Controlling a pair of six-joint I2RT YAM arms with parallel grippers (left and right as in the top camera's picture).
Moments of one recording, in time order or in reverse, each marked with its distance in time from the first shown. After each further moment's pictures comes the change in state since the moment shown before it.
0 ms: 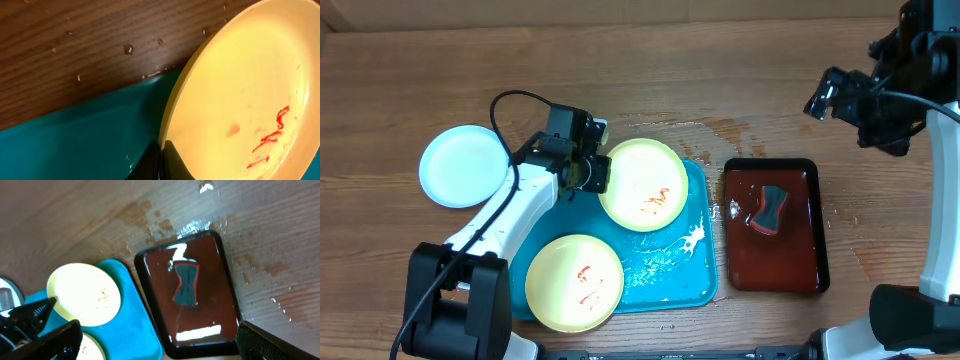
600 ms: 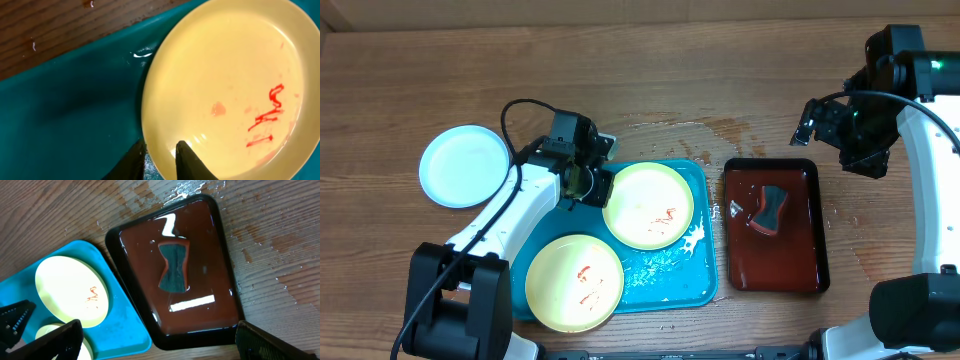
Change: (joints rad) left arm -0.009 0.000 0.001 -0.131 0.063 0.091; right arm 0.000 0.008 -0.239 0.076 0.000 -0.003
